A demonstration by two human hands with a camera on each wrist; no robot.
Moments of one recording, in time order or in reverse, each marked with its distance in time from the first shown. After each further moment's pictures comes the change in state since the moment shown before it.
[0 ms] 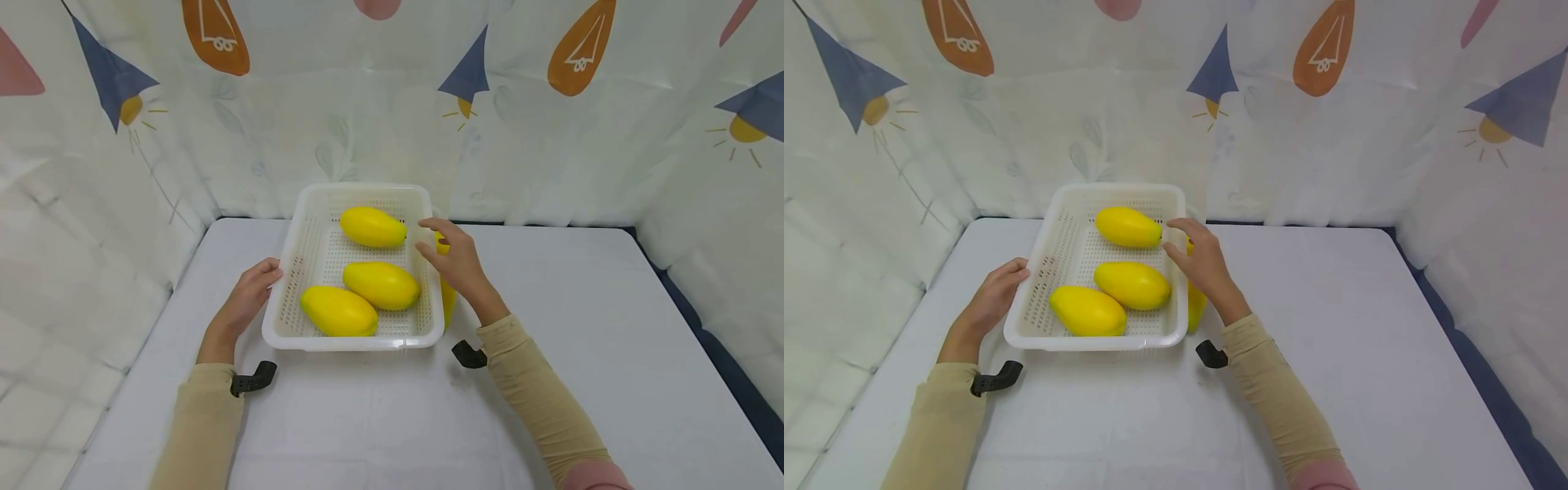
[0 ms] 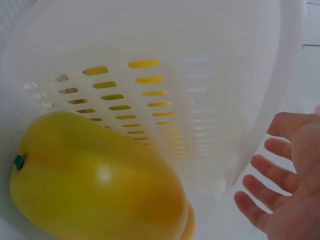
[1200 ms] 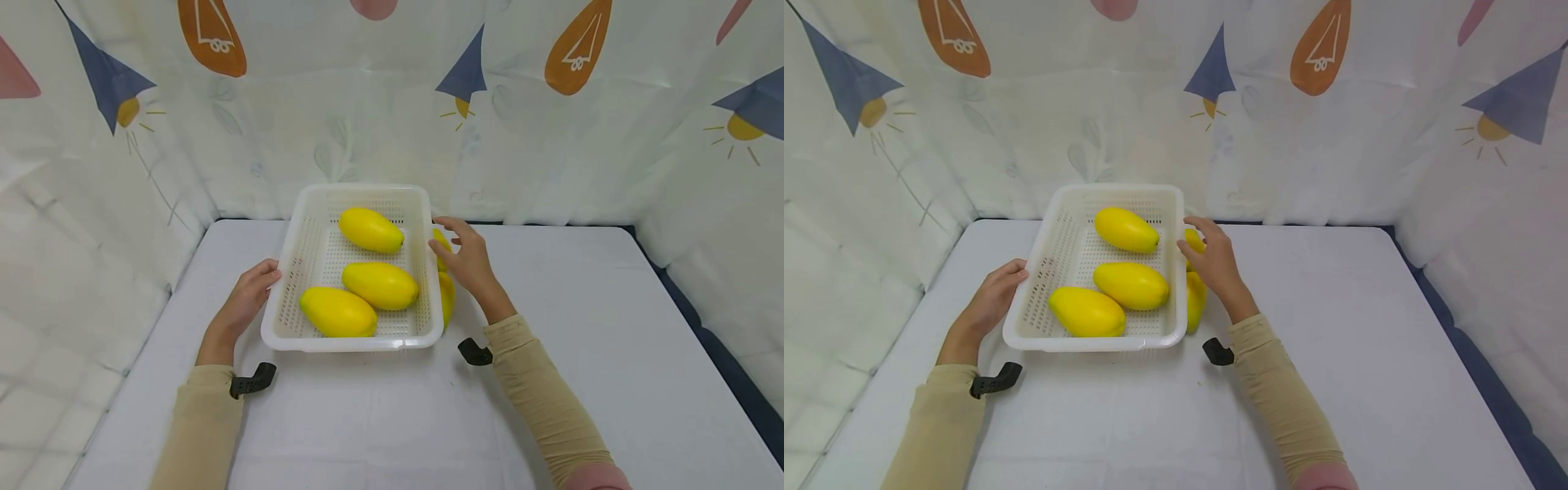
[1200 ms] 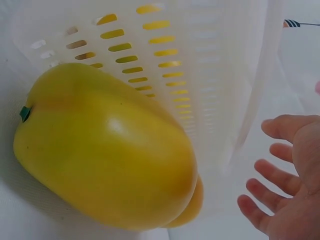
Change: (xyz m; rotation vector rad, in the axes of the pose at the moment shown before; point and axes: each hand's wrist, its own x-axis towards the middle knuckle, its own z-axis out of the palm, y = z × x) left_hand -0.001 0.001 0.001 0.006 0.002 0.010; right_hand 0.000 0.021 -0.010 0.028 0.060 0.027
